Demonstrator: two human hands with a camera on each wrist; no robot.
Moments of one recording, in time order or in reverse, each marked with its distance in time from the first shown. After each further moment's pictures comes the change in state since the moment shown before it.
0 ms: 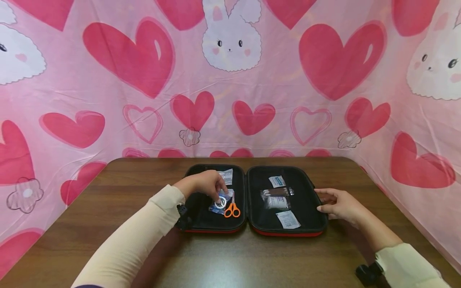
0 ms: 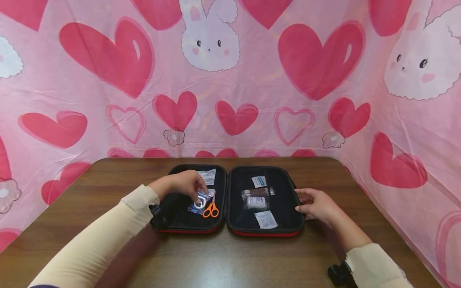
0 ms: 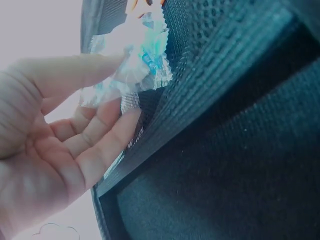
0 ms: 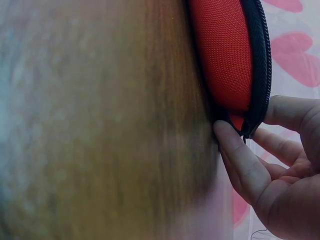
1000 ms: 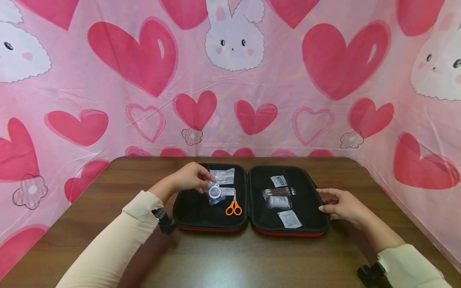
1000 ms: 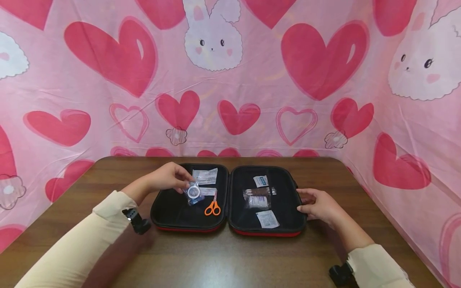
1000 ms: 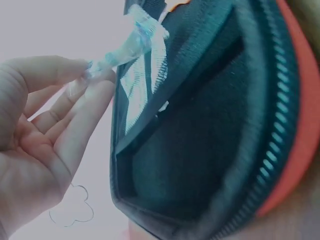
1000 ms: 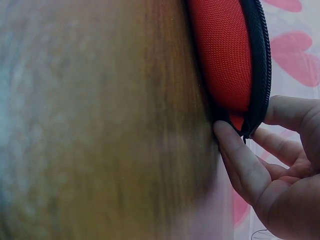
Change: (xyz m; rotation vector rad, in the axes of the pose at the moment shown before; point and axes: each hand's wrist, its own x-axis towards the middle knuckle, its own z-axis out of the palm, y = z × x) left_hand -0.051 -0.018 -0.017 -0.353 0.206 -0.006; right_hand 0.001 0.001 0.000 0.005 -0.005 0.008
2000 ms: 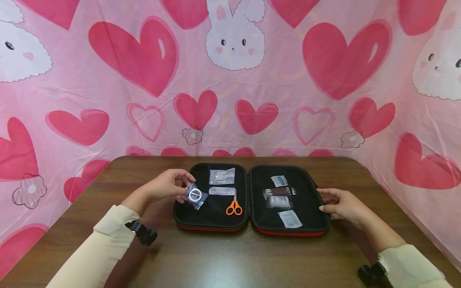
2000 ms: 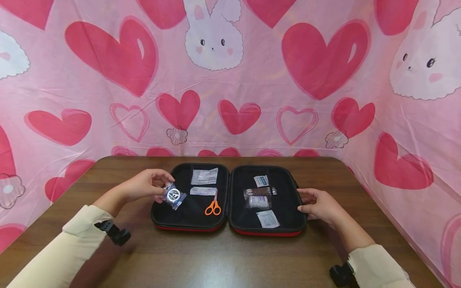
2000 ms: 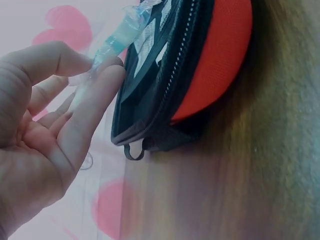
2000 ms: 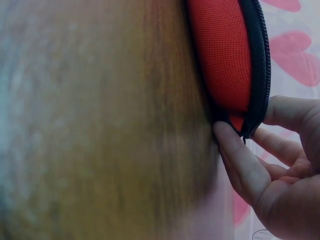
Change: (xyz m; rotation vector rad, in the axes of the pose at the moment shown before) left_hand -0.051 -0.033 -0.019 -0.164 0.077 -0.032; right_hand 0.000 0.000 0.001 0.032 -0.006 -0.006
